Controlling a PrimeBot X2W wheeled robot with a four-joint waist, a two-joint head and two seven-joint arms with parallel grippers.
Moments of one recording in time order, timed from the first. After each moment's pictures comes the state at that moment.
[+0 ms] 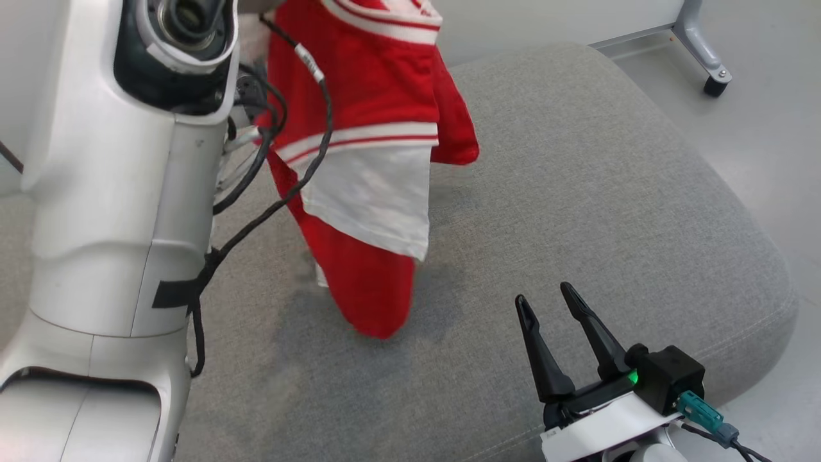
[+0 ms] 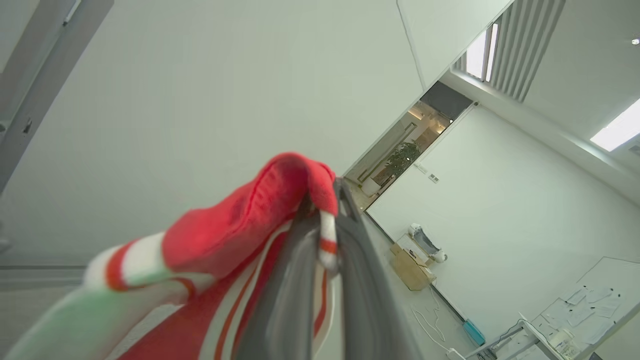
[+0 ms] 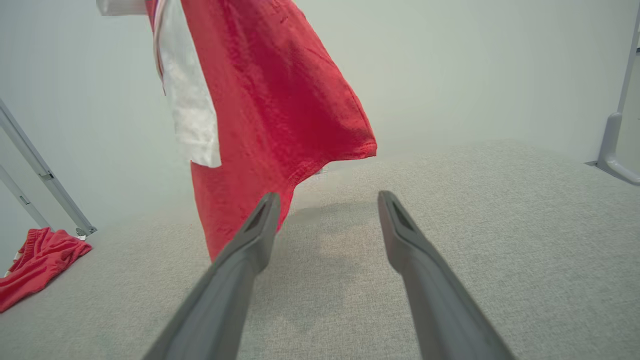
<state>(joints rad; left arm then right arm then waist) -1.17 0.06 -0.30 0.31 -1.18 0.30 0.27 0.01 -0.05 0.30 0.02 0.27 0.13 -0.27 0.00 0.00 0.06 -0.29</state>
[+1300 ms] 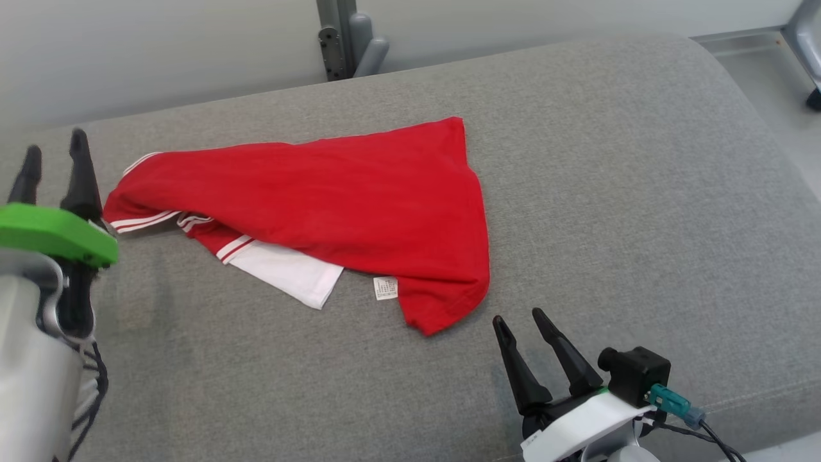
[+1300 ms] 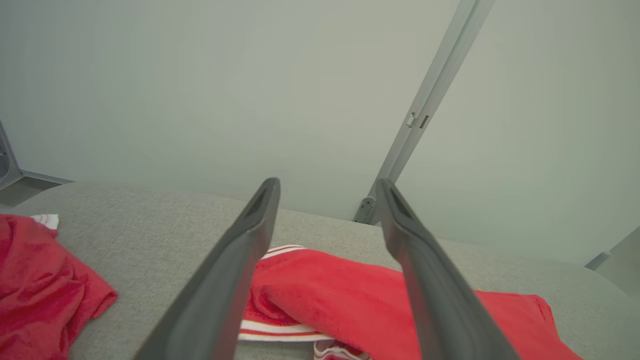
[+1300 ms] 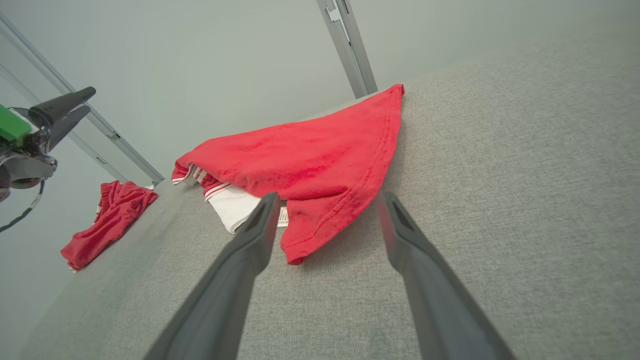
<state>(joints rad) -0.76 0.43 -0.35 0.83 -0.91 -0.10 -0.25 -0.05 -0.05 0.39 0.19 0.46 0.13 -0.27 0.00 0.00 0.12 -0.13</state>
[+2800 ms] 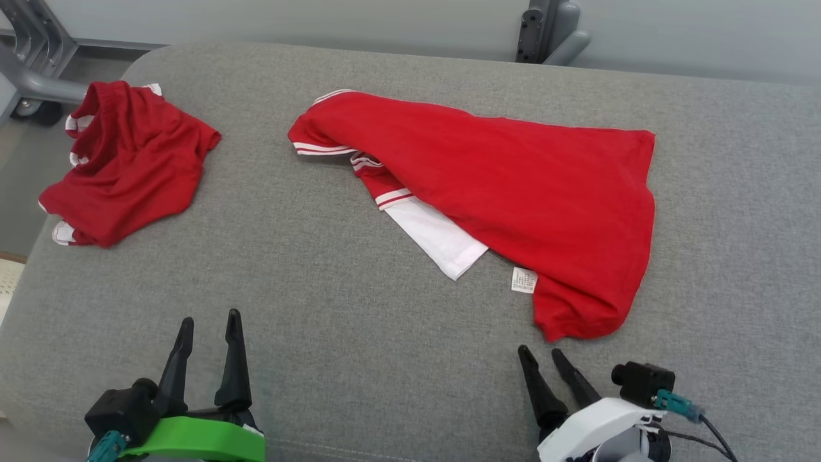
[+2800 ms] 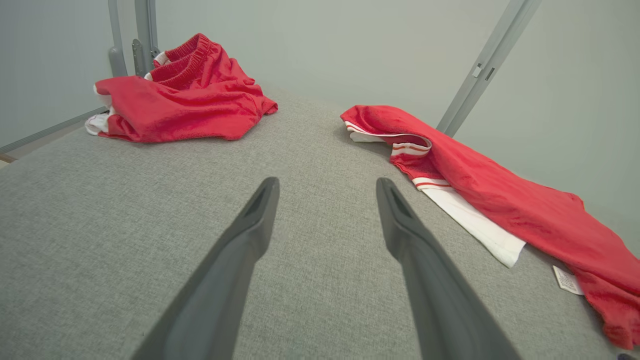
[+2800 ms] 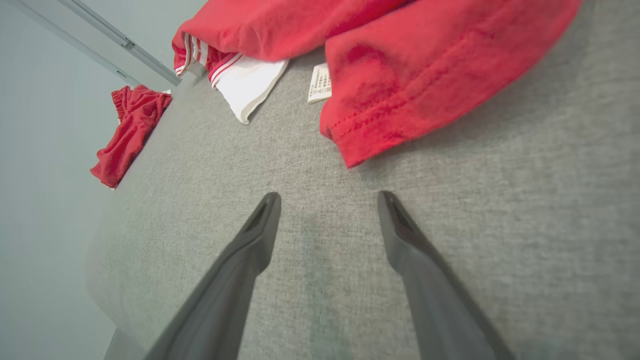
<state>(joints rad) 0.01 0.09 -0.08 0.18 -0.45 -0.10 -0.26 -0.12 -0.04 0.37 0.55 0.69 0.13 -0.27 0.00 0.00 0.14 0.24</state>
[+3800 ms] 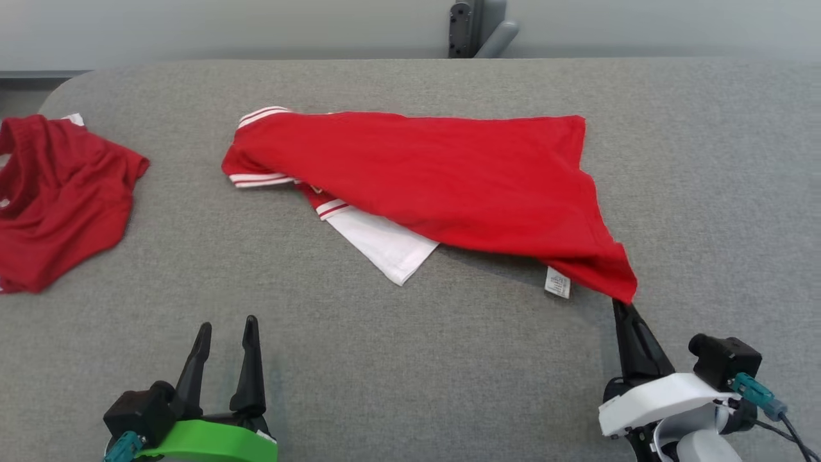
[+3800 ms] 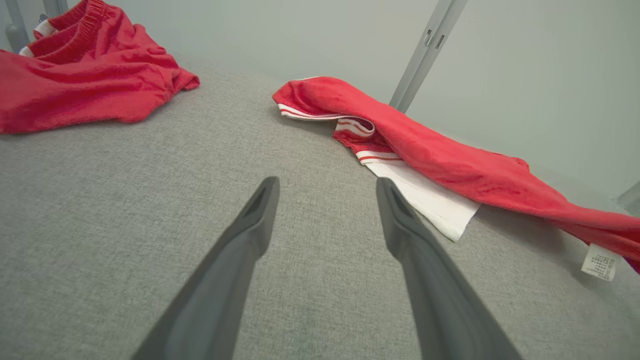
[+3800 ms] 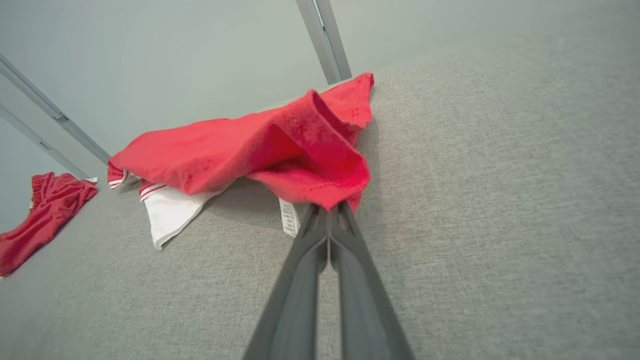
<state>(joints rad) 0.01 0.07 -0.09 0.20 -0.43 -0.13 -0.26 -0.05 -0.05 0.11 0.28 0.42 0.13 -0.27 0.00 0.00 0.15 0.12</state>
